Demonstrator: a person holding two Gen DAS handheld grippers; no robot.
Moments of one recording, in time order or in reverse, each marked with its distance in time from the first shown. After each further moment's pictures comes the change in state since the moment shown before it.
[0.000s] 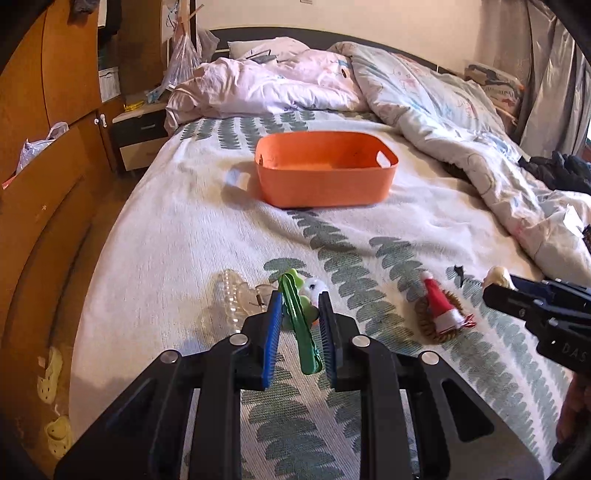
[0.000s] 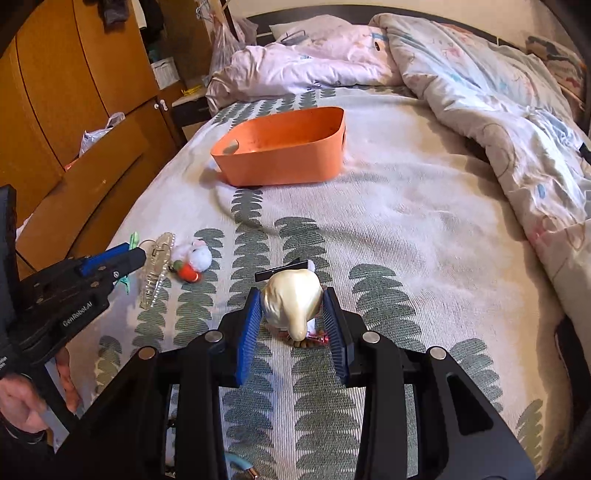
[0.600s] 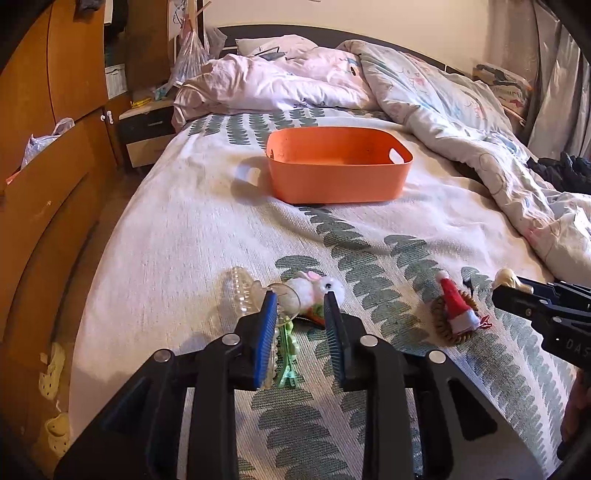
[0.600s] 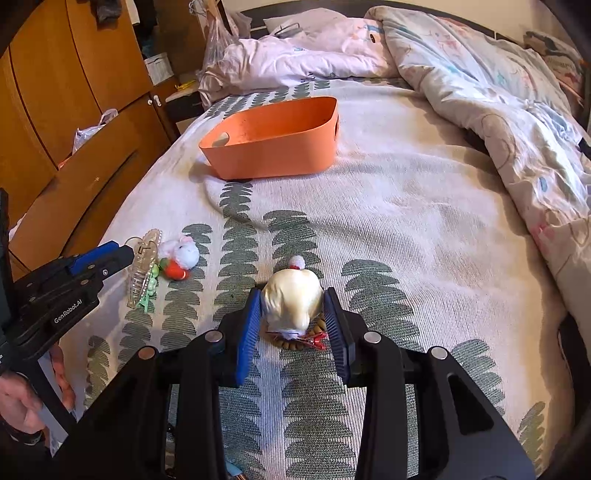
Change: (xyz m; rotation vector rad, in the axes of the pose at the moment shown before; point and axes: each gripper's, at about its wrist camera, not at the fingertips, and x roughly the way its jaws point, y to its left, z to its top) left arm 0.006 0.007 0.000 -0.014 -0.003 0.030; right arm 0.011 -0.008 0.001 0.010 0.018 -0.018
